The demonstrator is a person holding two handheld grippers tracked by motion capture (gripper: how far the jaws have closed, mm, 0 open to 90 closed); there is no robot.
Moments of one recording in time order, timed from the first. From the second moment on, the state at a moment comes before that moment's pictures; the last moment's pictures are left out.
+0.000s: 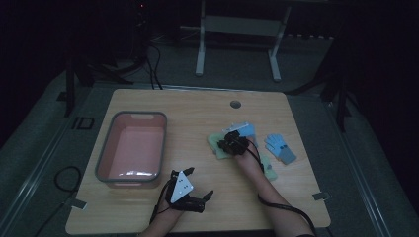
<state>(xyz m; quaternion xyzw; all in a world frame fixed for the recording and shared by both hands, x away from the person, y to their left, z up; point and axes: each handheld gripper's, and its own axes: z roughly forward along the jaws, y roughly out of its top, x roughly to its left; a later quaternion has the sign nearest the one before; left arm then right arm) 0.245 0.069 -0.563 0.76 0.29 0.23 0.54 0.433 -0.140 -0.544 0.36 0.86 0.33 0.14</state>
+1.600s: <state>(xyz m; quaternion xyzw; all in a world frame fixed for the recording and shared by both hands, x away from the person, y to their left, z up) 0.244 0.068 -0.563 0.76 0.29 0.23 0.54 0.315 -0.148 -0.545 0.48 0.79 0.33 0.17</state>
